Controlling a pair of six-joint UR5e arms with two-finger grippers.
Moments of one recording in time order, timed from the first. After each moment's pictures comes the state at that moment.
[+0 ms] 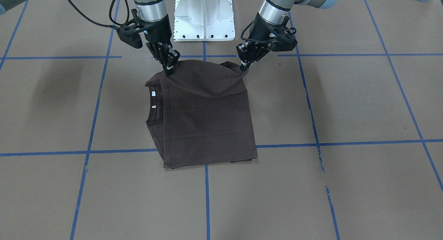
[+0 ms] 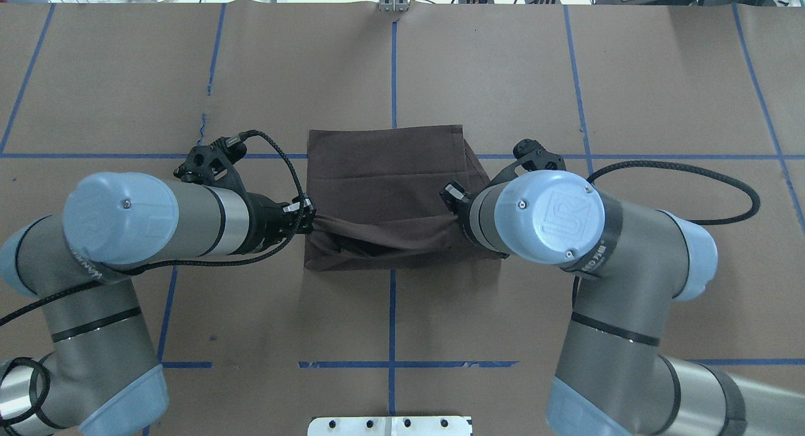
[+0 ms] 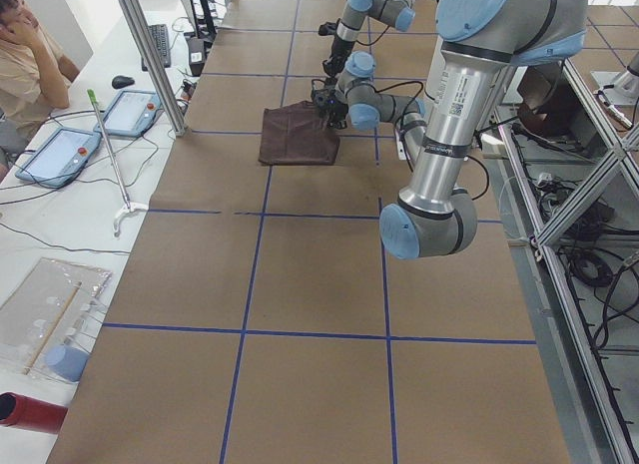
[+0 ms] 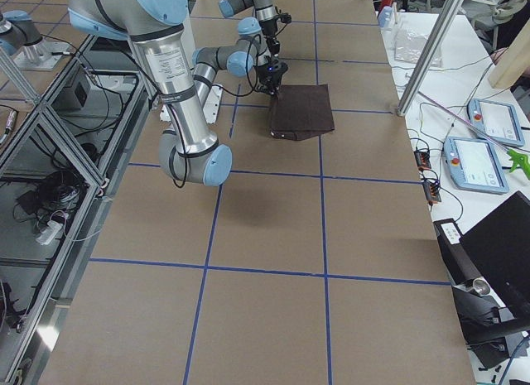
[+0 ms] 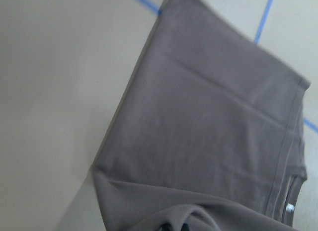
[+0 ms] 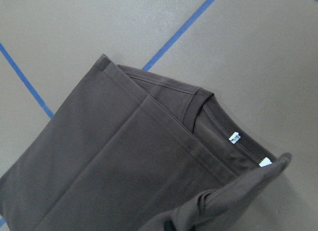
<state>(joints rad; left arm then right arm) -0.49 -1.96 -2.02 -1.86 -1.70 -1.74 0.45 -1.04 2.01 -1.64 1.59 2.07</state>
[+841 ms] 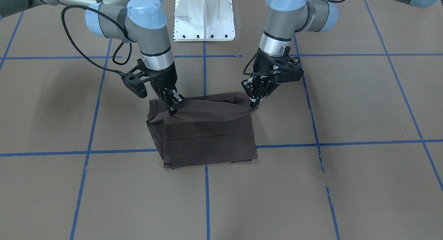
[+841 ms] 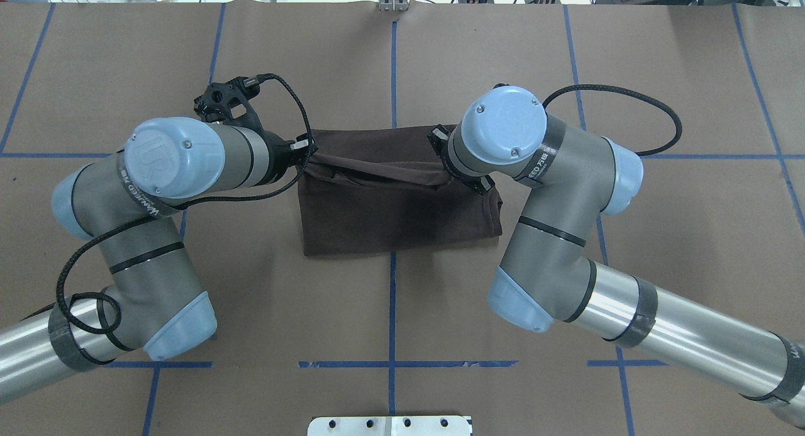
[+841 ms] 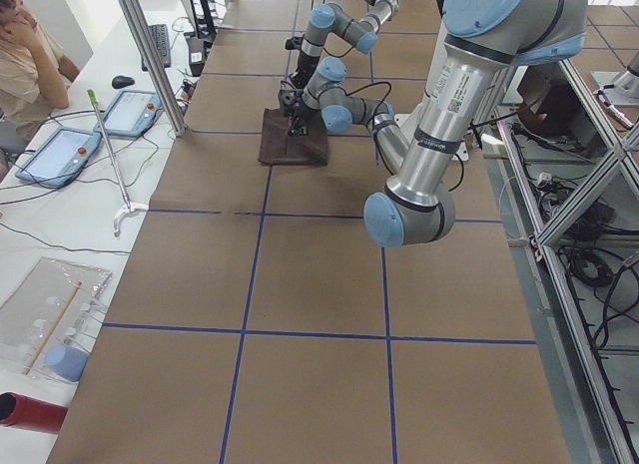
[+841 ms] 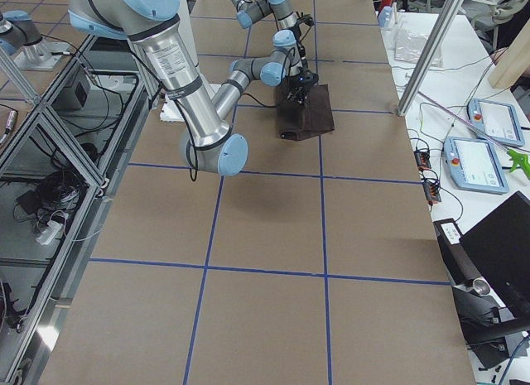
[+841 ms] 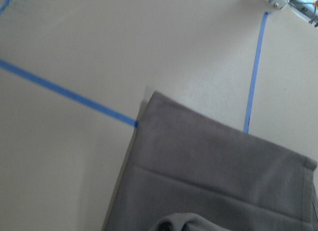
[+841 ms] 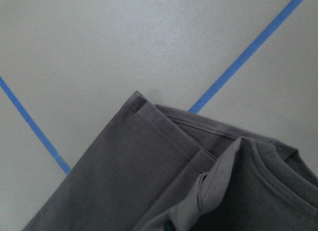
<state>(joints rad) -0.60 -2.09 -1.77 -1.91 -1.57 -1.55 0.59 -0.90 1.64 -1.46 1.70 1.98</state>
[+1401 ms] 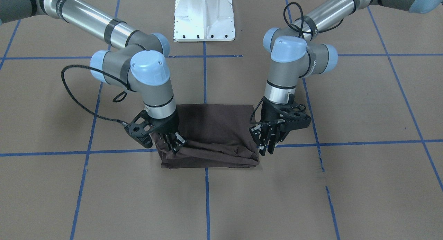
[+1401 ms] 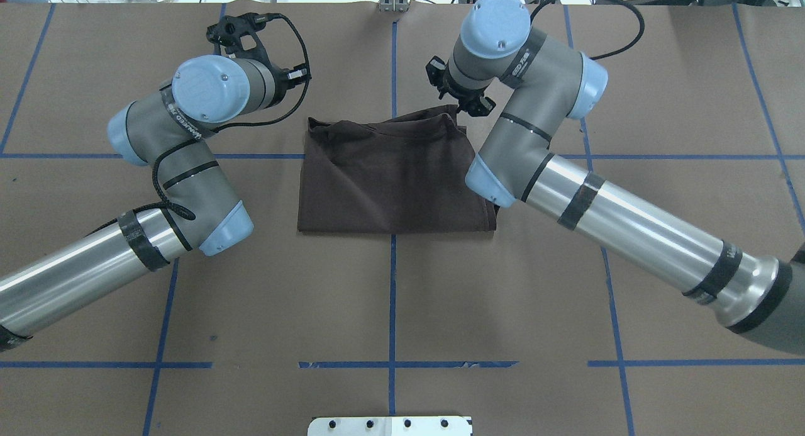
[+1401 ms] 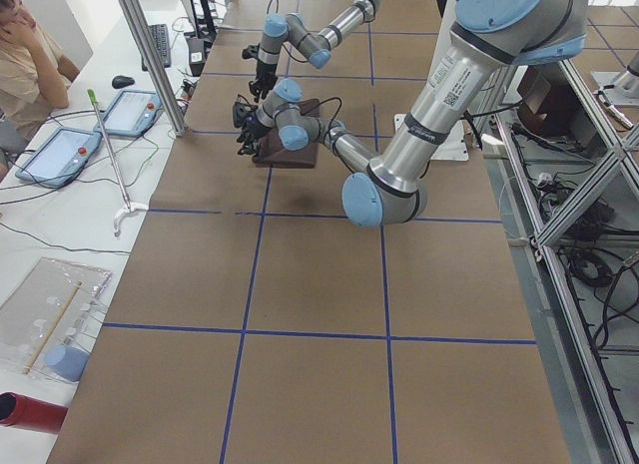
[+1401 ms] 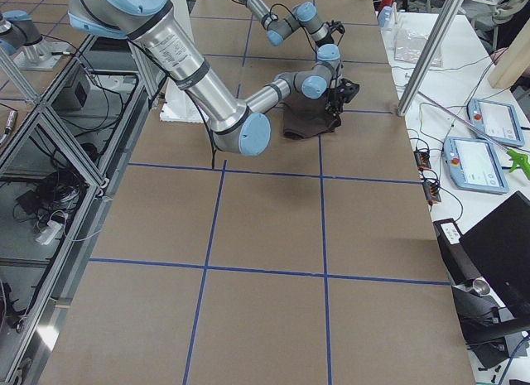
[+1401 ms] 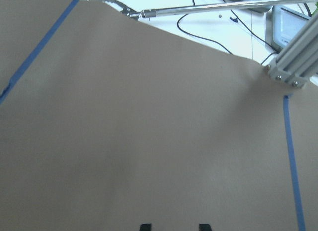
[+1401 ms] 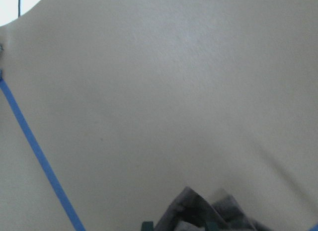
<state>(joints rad) -0.74 -2.25 -1.35 -2.18 -1.47 -1.36 0.79 -0.69 1.16 -1.19 1.88 1.70</state>
